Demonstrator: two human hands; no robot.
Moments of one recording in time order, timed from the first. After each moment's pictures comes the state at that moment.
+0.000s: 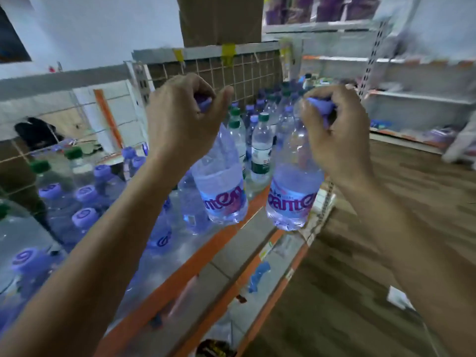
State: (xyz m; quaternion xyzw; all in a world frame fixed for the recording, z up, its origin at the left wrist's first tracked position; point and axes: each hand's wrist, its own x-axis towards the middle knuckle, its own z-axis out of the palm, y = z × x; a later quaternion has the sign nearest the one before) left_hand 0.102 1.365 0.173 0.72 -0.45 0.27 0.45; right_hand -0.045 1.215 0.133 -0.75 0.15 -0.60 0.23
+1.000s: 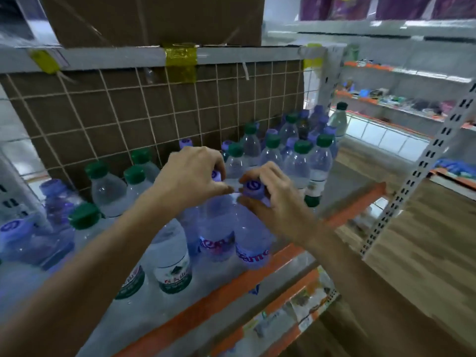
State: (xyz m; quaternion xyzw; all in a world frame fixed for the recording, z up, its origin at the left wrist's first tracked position) left_hand 0.213 0.971 0.126 0.89 -0.43 0.11 0.13; right_hand 0.119 0.820 0.060 -0.89 -0.09 -0.32 0.33
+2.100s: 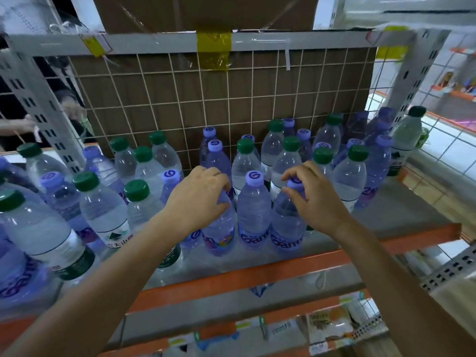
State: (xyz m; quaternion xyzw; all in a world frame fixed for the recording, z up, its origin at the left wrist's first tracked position) left_hand 0.187 0.929 0.068 0.95 -0.28 0.09 0.04; right_hand 0.149 0.701 0.038 -0.91 -0.13 -0.23 0.31
